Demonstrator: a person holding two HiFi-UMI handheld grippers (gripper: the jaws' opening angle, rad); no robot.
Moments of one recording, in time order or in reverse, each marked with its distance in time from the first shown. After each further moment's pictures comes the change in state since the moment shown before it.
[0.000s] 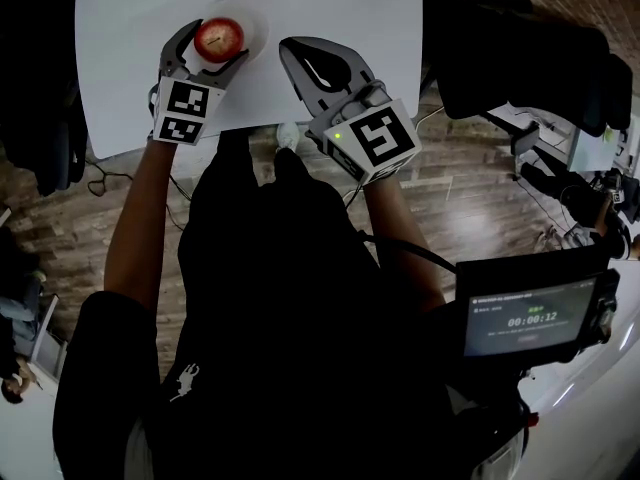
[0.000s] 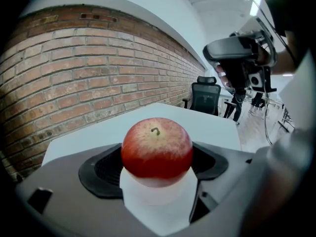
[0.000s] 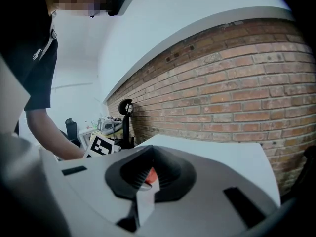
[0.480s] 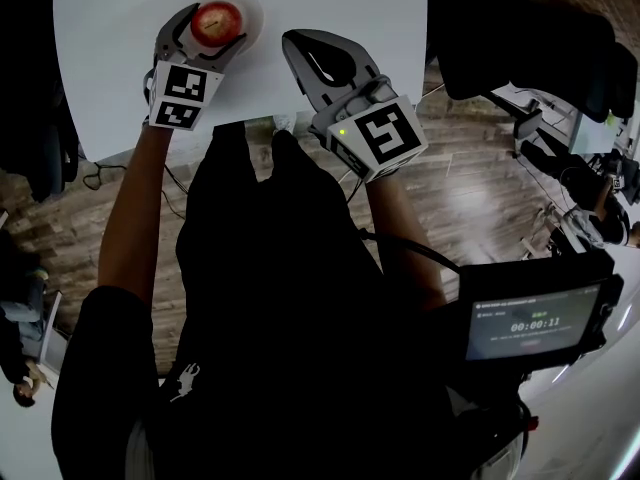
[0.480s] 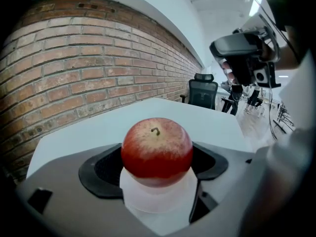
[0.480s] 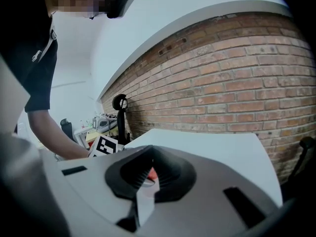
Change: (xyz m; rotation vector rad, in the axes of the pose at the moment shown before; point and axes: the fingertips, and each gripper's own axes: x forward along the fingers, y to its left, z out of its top) left arm 0.016 -0.011 -0.004 0.021 0.021 -0.043; right arm -0.016 -0.005 -0.011 0.040 0.033 -0.046
